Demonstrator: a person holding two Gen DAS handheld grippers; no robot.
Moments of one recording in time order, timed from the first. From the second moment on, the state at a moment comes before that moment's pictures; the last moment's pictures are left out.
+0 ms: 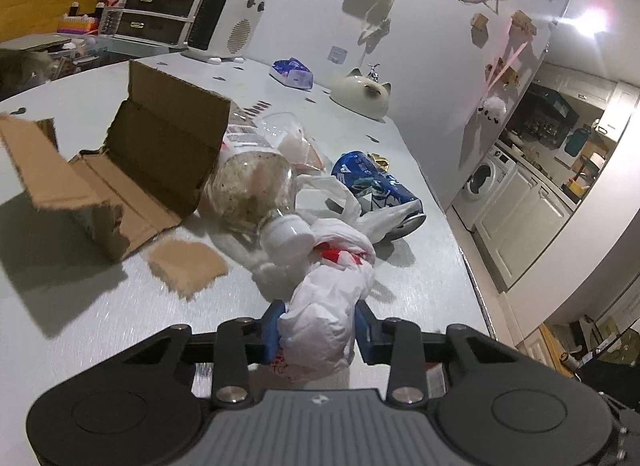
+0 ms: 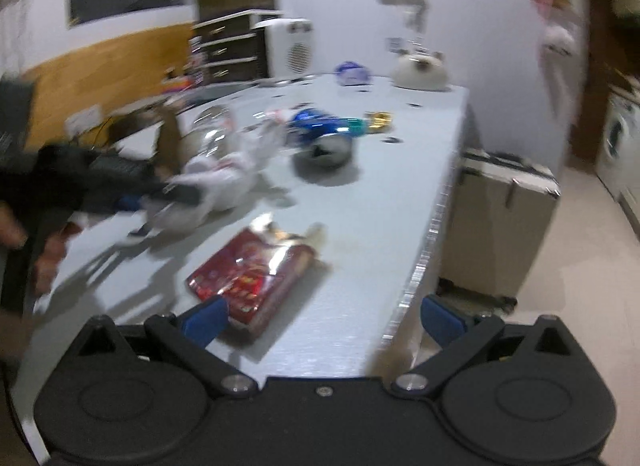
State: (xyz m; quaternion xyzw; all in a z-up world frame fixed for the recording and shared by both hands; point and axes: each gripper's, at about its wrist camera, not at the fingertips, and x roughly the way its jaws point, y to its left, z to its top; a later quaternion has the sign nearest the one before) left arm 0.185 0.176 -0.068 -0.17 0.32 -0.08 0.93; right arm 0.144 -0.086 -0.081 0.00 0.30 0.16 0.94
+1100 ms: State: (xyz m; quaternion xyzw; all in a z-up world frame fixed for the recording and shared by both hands) left arm 0.089 0.158 -0.076 -0.14 0.29 0.01 0.95; right arm 0.137 -0.056 -0.088 0.03 0.31 0.17 0.93
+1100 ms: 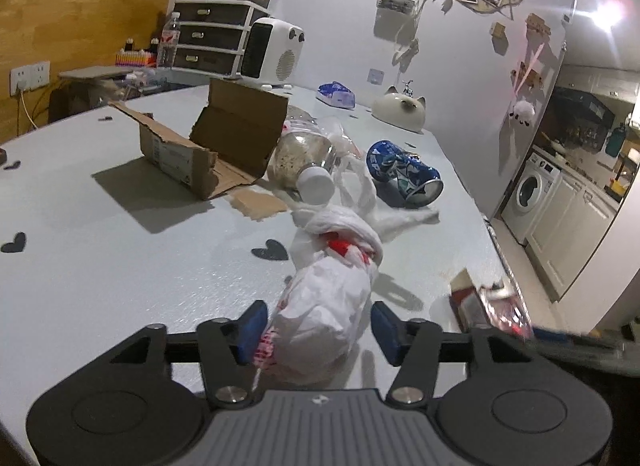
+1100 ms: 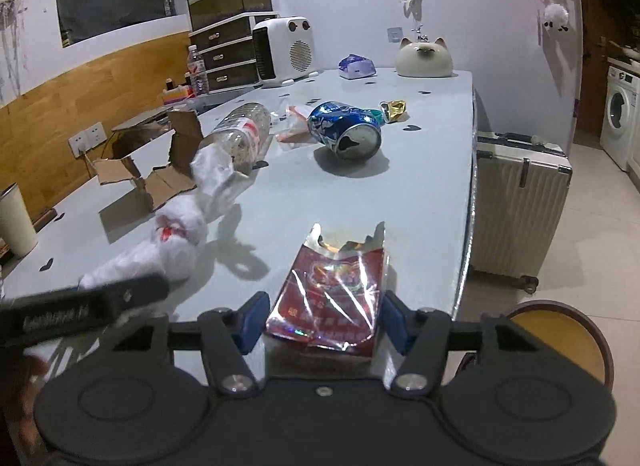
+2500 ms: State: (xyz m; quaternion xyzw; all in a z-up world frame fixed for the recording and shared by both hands) left arm 0.137 0.157 -0.062 -0.04 0.39 -0.09 0.91; right arm 0.126 -0.069 -0.088 0.03 0.32 0.22 0.92
